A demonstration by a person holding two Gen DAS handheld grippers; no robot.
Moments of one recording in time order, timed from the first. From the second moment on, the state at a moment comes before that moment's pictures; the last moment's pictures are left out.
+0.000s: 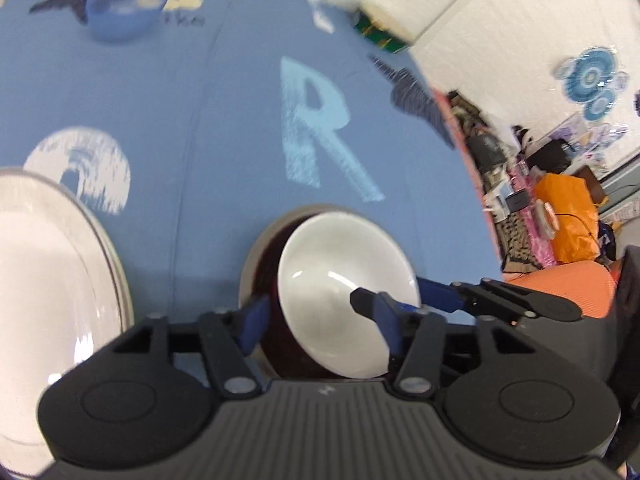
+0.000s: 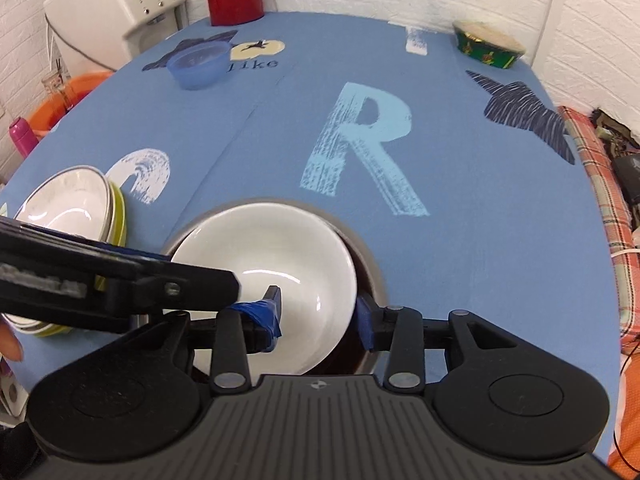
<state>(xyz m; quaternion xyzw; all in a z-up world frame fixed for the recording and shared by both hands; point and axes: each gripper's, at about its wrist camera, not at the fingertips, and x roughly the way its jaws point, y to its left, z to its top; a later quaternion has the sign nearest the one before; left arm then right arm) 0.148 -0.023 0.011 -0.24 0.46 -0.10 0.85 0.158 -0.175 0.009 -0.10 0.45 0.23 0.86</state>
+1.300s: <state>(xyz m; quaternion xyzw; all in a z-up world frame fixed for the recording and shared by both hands) 0.173 0.137 0.038 -0.17 0.39 0.00 0.91 0.239 -0.060 0.025 0.01 0.49 0.28 0.82</state>
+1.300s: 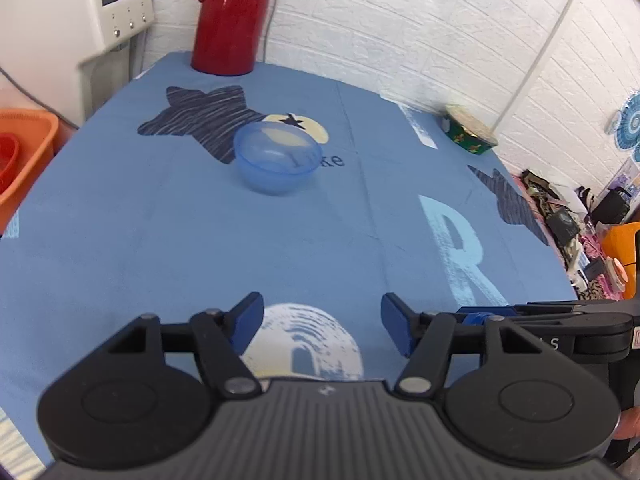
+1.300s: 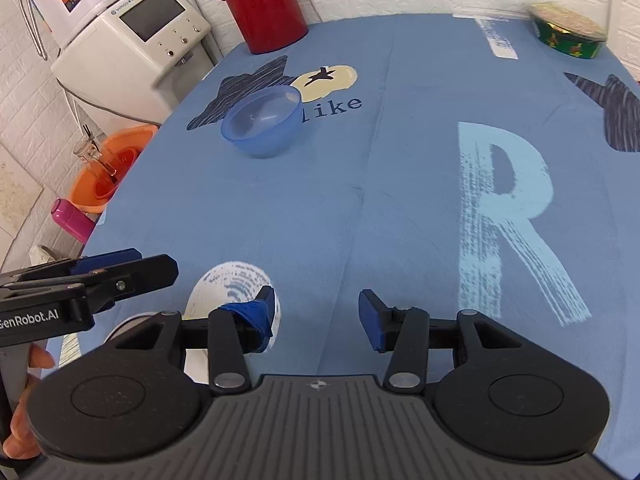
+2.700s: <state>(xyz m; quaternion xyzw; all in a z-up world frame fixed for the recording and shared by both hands) 0.355 0.251 -0.023 -0.21 0.41 0.08 0.88 0.402 0.095 -0.015 -0.11 0.45 0.27 0.84</state>
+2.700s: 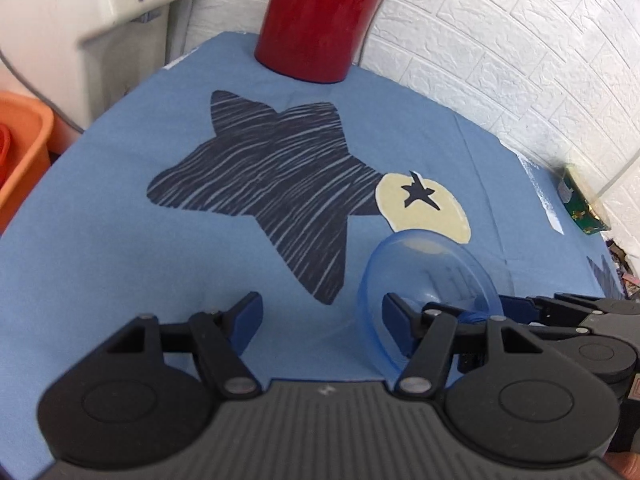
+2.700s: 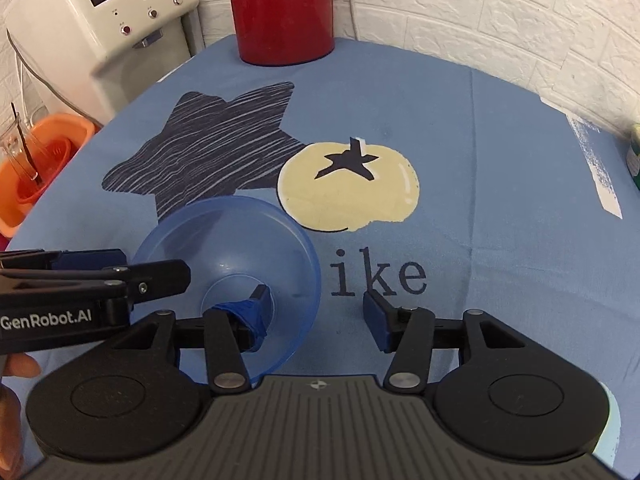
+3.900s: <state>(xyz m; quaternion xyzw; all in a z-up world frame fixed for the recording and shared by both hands) 0.387 0.241 -0.018 -0.22 0.45 0.04 0.86 0.380 0.092 -0.013 -0.08 0.43 0.34 0.83</state>
